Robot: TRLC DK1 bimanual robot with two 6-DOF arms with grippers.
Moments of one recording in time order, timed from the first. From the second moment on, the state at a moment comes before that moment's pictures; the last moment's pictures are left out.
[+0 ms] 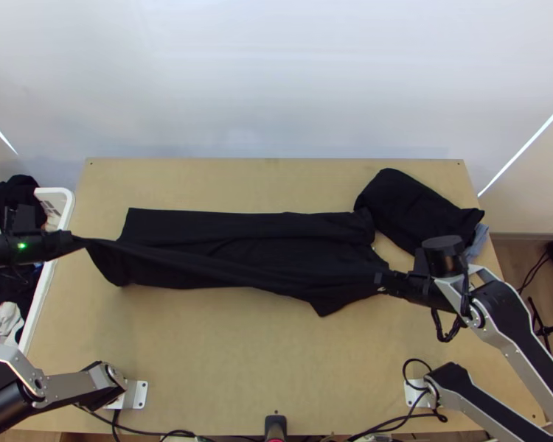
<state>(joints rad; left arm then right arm) 0.64 1.35 1.36 -1.31 0.69 0.39 0.42 0.92 0.88 -0.93 -0.12 0.63</state>
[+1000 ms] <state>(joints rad) 0.66 1.32 1.28 -1.26 0.68 0.36 0.37 1.08 0.67 -0.59 -0.12 0.65</state>
